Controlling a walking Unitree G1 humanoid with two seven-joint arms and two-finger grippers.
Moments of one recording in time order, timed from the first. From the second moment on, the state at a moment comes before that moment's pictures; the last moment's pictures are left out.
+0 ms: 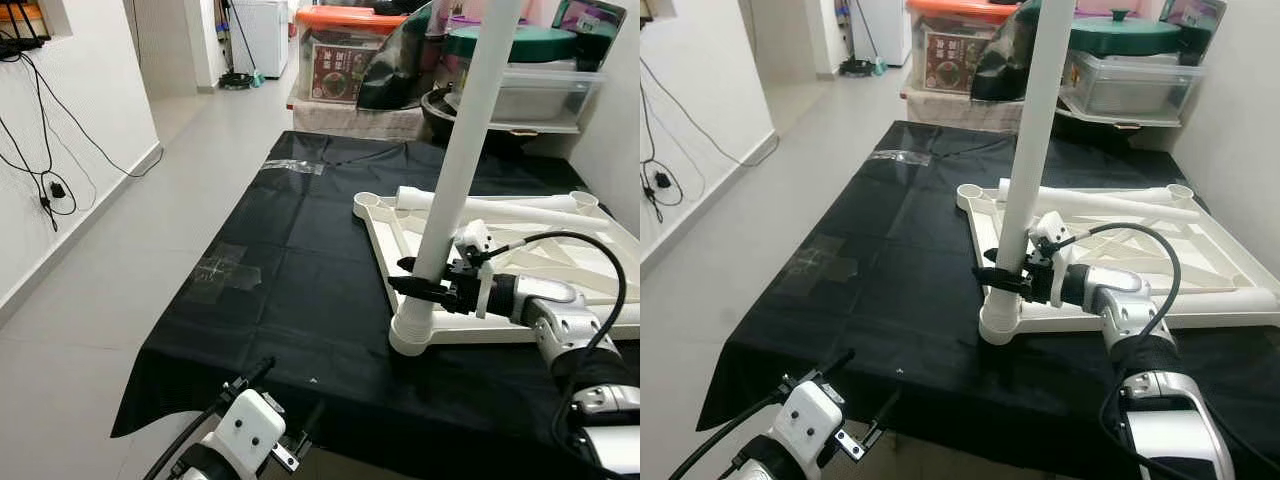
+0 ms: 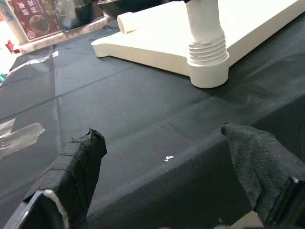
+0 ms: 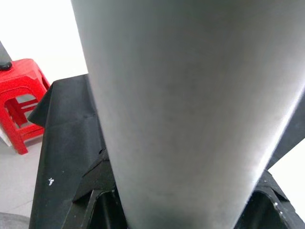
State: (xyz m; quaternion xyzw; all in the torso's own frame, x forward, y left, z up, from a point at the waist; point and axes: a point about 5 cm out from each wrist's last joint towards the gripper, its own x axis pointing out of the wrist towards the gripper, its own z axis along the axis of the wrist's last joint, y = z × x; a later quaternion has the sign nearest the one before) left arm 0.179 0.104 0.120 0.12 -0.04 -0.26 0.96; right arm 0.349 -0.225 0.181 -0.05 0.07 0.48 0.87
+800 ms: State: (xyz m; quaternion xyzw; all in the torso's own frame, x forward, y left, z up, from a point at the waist) left arm 0.179 0.104 0.120 0.12 -0.04 -0.26 0.96; right arm 0.331 -0.215 0.162 -0.01 0.00 0.41 0.91
